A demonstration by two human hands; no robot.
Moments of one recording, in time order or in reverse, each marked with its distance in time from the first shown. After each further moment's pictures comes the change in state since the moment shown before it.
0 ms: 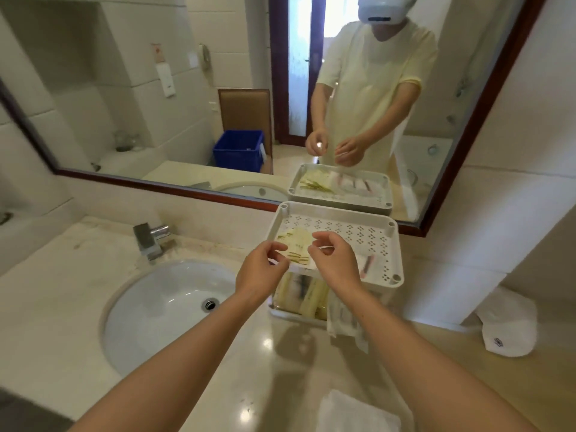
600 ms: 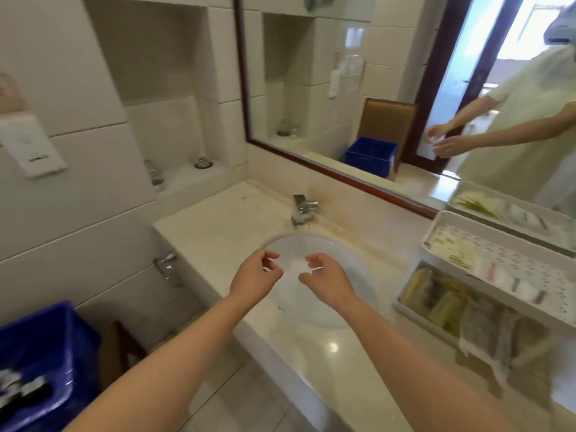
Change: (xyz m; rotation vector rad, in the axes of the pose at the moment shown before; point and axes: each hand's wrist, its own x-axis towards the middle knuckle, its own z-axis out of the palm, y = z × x) left_hand -0.171 -0.152 -0.241 -0.049 0.348 -0.255; right_hand -0.180 -0.077 0.229 -0.206 -0.631 -0.127
